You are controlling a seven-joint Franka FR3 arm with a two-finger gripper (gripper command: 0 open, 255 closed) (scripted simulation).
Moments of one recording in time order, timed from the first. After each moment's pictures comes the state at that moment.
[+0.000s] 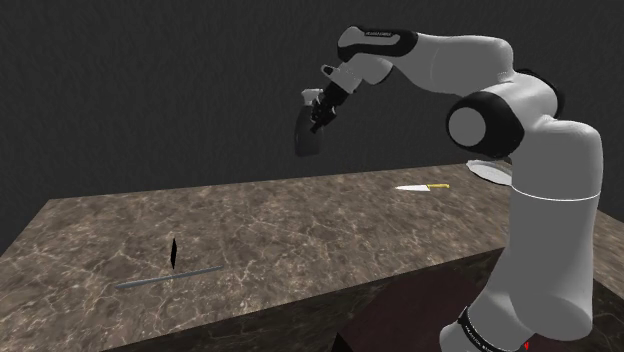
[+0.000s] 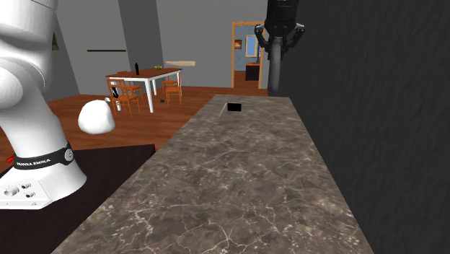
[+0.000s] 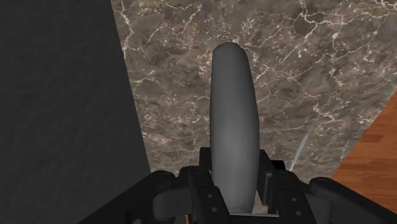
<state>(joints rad) 0.30 0.39 -0.57 -1.40 0.76 1.75 -1.58</state>
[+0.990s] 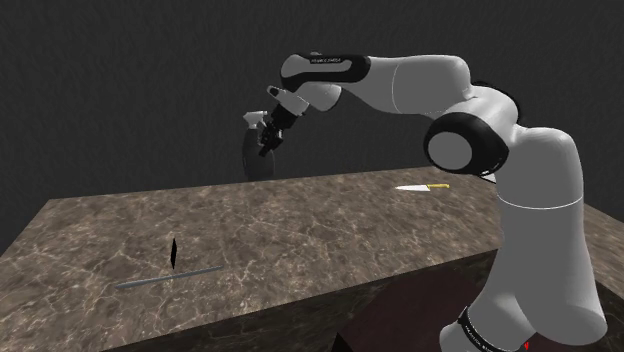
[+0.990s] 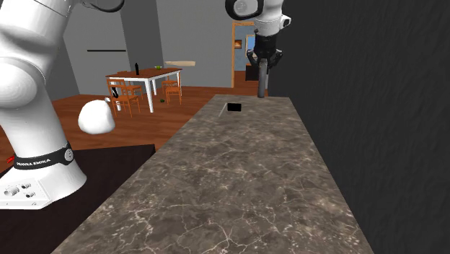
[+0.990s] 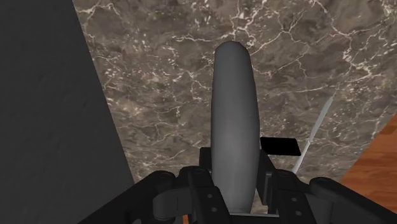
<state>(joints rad) 0.50 0.51 -0.47 -1.39 0.79 2.00 -1.40</state>
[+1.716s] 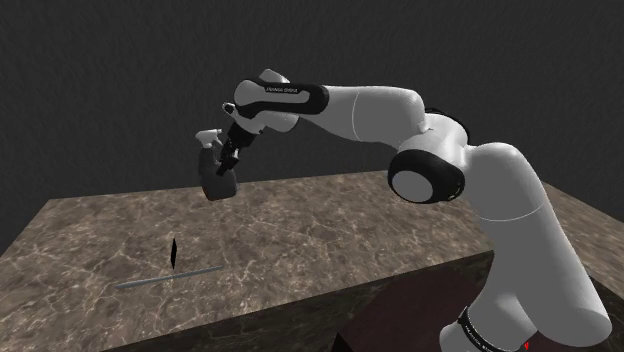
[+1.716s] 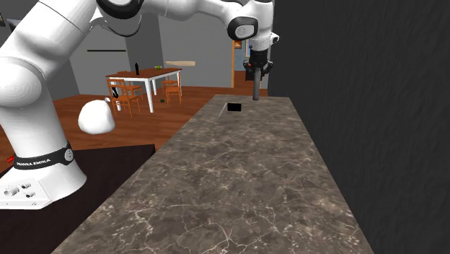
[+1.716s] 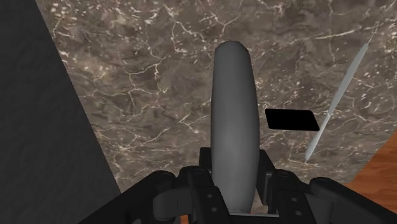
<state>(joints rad) 0.57 0.75 -0.41 -1.13 0.81 2.07 -1.23</state>
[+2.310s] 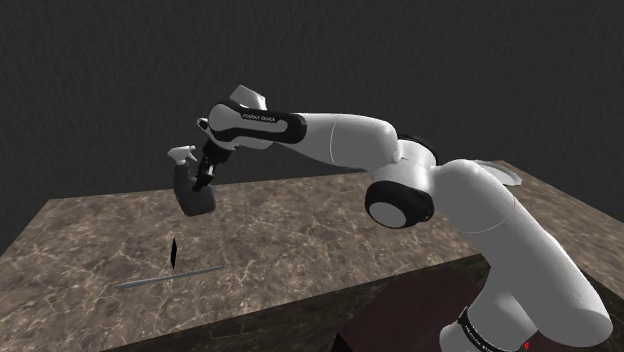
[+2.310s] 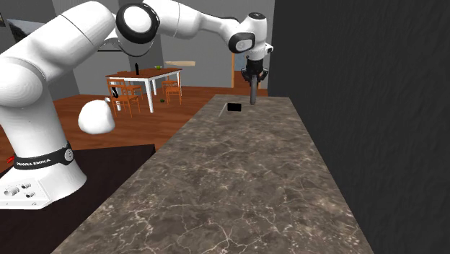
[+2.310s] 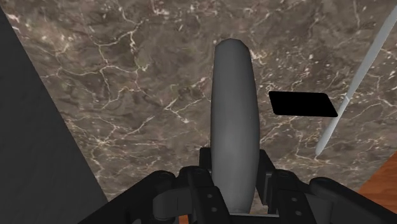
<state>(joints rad) 0.59 0.97 -0.38 -0.87 0.81 2.08 -1.10</state>
